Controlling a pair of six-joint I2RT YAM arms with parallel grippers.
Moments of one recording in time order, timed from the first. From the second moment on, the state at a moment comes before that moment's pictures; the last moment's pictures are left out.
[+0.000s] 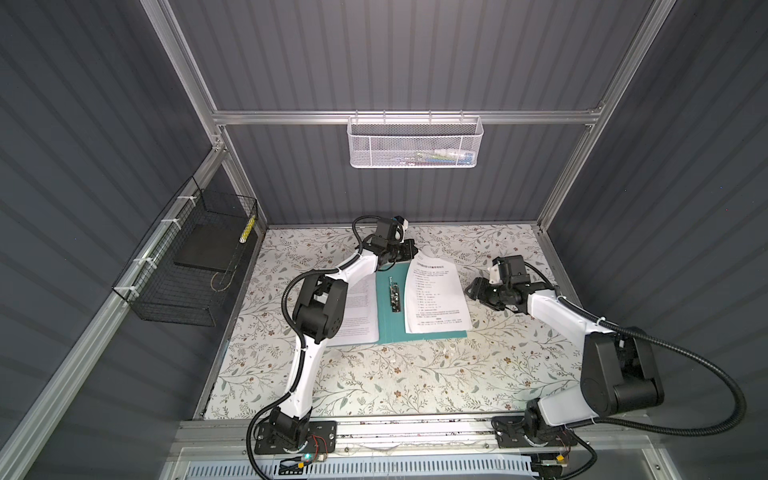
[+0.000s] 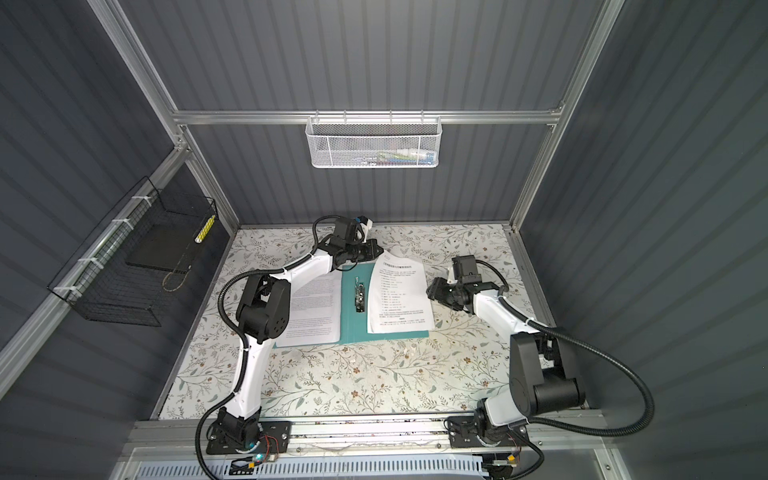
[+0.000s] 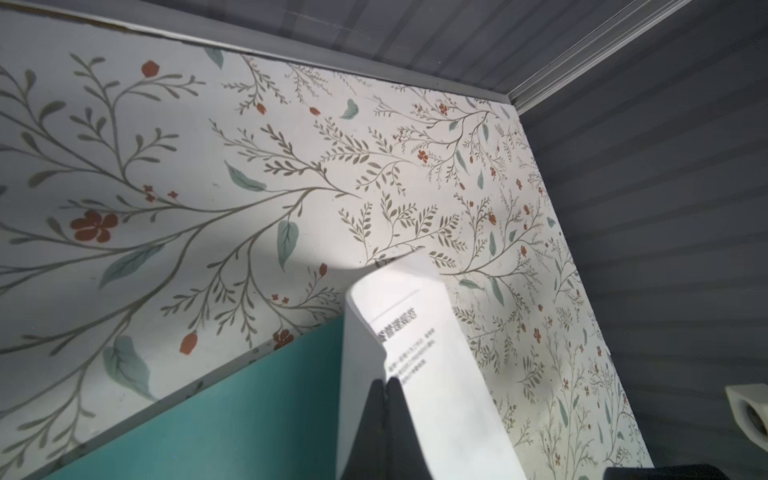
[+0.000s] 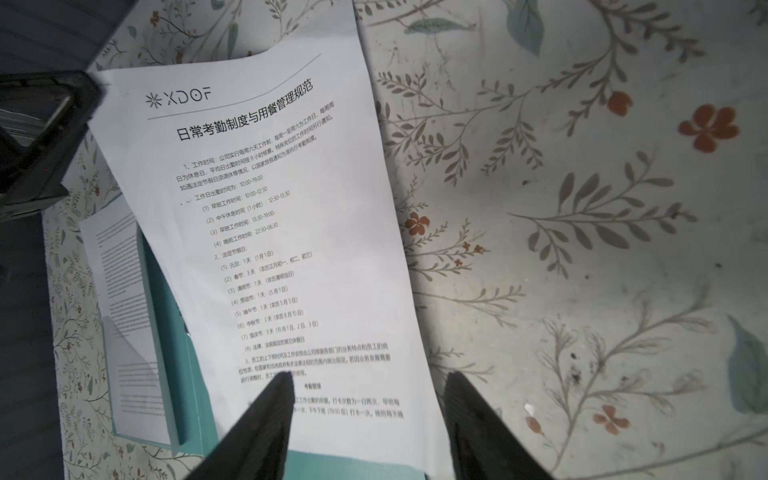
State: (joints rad) left arm -0.48 2.31 1.86 -0.18 0.42 -0.48; right arm 0.17 1.52 0.90 -0.34 -0.26 0.53
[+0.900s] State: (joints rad) left arm -0.43 2.35 1.78 -0.15 0.45 -0.48; right arm 0.18 1.67 0.91 -0.32 -0.26 0.52
